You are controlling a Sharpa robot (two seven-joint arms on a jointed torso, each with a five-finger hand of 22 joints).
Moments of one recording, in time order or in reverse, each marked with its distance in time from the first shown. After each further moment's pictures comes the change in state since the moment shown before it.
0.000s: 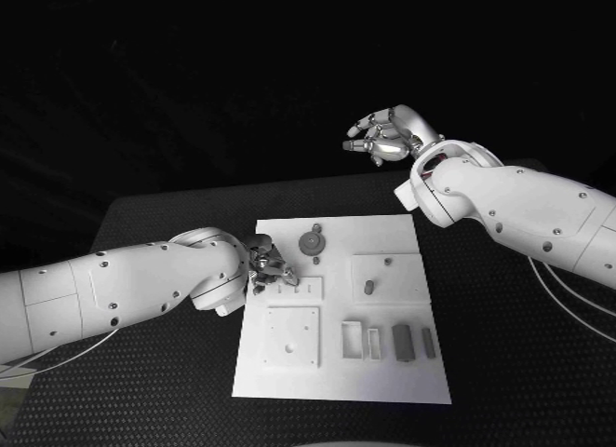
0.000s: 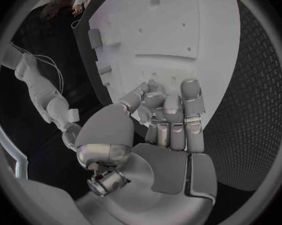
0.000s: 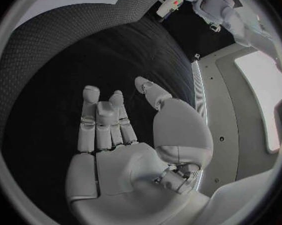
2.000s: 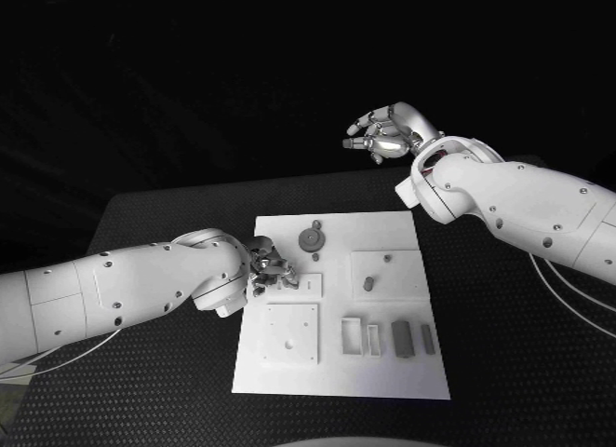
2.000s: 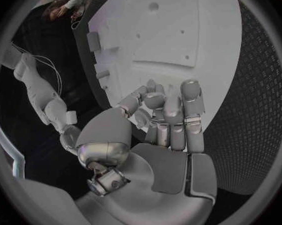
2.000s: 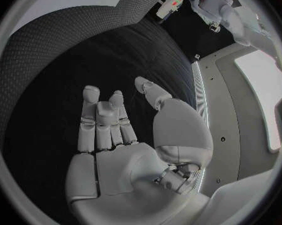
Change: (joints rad) left arm -0.015 0.011 -0.004 -0.012 0.010 0.009 -0.005; left_hand -0.110 0.047 0.018 -0.040 0.127 0.000 0.000 -0.022 0.231 0.003 -0.011 0.026 -0.035 -0.003 0.001 0.061 -0.063 0.000 -0.004 -0.011 0.030 0.000; right arm 0.000 -0.001 0.000 -0.005 0.001 0.020 -0.004; right_hand -0.004 0.004 0.000 -0.006 0.000 -0.002 0.002 0.000 -0.002 0.000 0.000 0.004 0.000 -0.004 -0.004 0.000 0.000 0.000 -0.002 0.002 0.000 0.000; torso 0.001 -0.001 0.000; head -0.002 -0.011
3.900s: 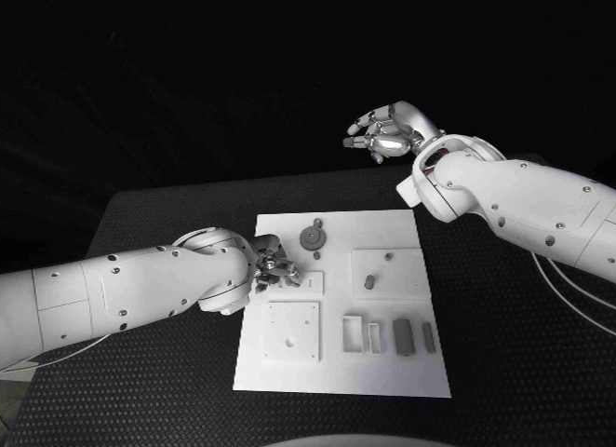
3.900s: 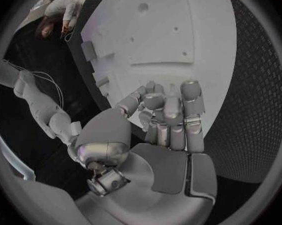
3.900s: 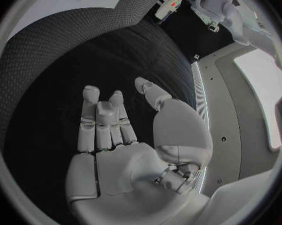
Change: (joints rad) left arm -0.005 0.011 0.001 0.020 -0.138 0.008 -0.007; left_hand -0.001 -0.023 0.004 0.015 -0.047 0.006 -0.005 -0.011 0.103 0.007 -0.007 0.027 -0.020 0.003 -0.003 0.035 -0.043 0.000 0.007 0.003 0.012 -0.001; right arm 0.000 -0.001 0.000 0.001 0.004 0.017 -0.001; right_hand -0.008 0.008 0.000 0.000 0.000 0.001 0.002 0.000 -0.001 -0.004 0.004 0.000 0.000 -0.003 0.003 0.000 0.001 0.000 -0.004 0.004 0.000 0.000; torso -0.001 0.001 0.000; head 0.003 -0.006
